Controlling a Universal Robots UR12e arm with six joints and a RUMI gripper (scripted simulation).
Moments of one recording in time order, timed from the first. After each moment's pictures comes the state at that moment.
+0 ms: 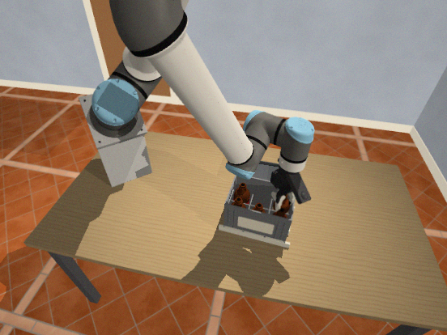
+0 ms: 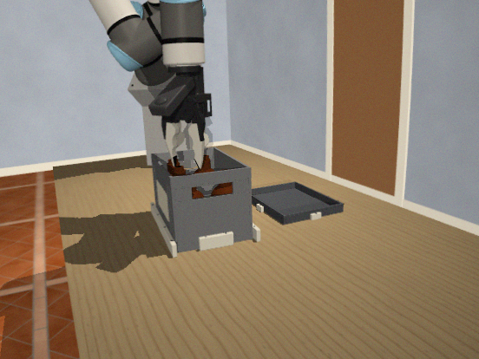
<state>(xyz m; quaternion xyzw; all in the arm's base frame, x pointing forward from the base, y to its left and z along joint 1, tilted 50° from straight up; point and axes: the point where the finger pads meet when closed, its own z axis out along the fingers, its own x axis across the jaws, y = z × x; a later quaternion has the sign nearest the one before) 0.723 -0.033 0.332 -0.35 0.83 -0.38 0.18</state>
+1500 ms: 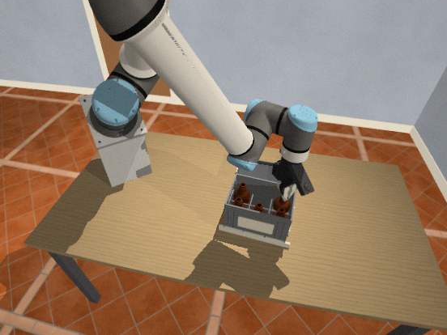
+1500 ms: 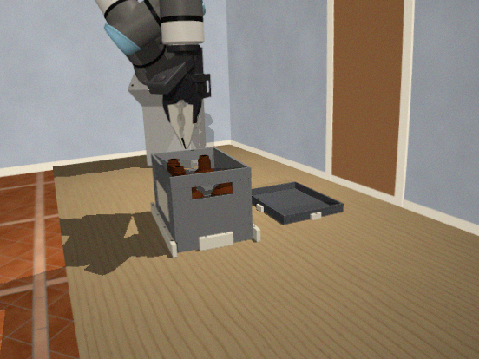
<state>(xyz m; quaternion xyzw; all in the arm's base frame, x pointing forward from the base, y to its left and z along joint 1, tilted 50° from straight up) 0.698 -0.011 0.360 -0.35 0.83 -0.38 0.18</state>
